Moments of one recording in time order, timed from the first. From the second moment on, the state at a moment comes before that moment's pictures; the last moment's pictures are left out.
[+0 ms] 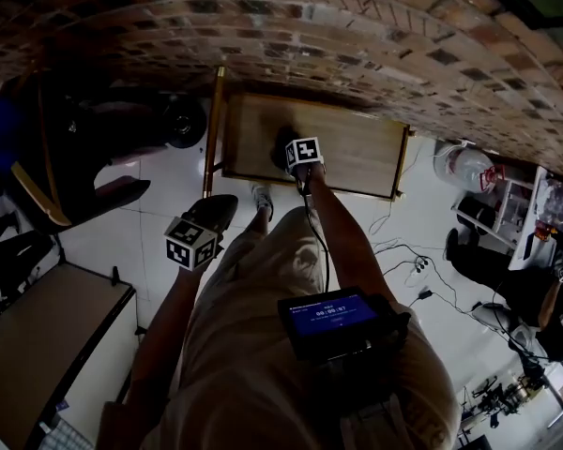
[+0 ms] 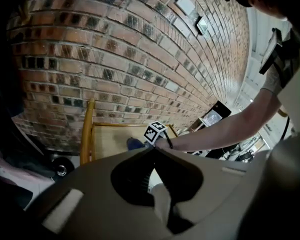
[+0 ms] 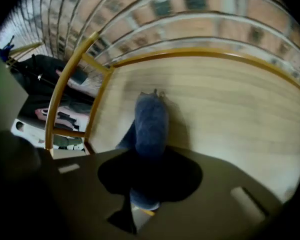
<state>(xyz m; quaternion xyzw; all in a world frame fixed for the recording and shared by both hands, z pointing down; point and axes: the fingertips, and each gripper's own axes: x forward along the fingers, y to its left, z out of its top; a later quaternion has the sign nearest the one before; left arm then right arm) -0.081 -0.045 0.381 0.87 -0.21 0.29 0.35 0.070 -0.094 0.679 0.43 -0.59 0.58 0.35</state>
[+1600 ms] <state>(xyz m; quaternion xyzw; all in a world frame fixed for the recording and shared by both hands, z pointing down) -0.088 -0.025 0.391 0.86 -0.21 0.30 0.36 -0.030 -0.088 0.625 0.39 -0.64 0.56 0.35</state>
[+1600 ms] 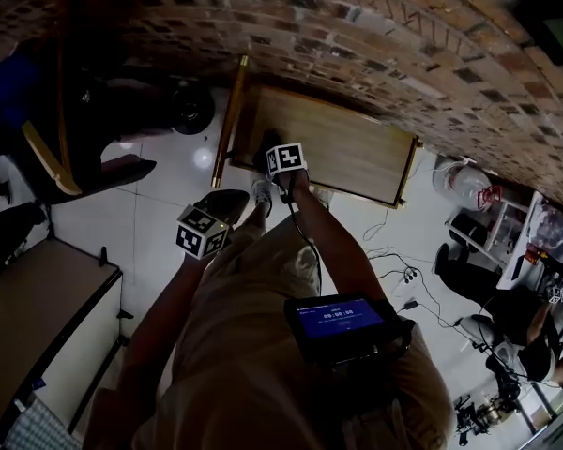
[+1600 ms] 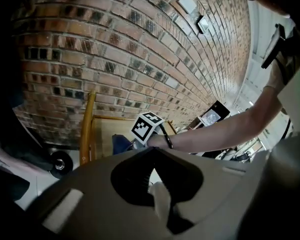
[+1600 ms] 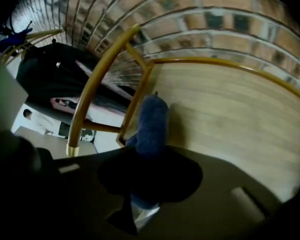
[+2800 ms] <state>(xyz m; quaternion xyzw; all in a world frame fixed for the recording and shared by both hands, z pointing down) -0.088 -0.024 0.393 0.86 -0.18 0.32 0.35 0.065 -0.033 0.678 0.42 -0.57 0.59 0.39</state>
